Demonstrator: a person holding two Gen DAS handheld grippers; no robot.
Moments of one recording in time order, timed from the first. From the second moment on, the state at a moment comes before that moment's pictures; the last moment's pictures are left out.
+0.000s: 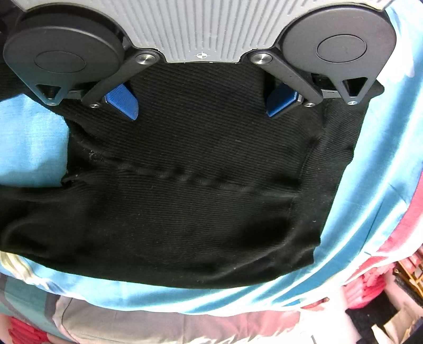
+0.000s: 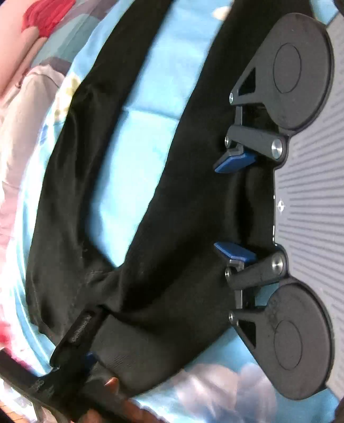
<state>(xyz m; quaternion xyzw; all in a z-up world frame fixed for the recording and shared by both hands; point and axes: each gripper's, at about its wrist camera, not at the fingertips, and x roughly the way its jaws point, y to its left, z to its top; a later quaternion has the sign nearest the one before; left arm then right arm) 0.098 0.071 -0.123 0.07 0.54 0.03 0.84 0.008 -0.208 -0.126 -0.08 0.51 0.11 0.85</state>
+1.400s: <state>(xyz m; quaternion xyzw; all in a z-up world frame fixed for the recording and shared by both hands) 0.102 0.061 -0.125 0.09 0.54 0.05 0.83 -0.035 -0.456 -0.118 0.20 0.40 -0.30 0.84</state>
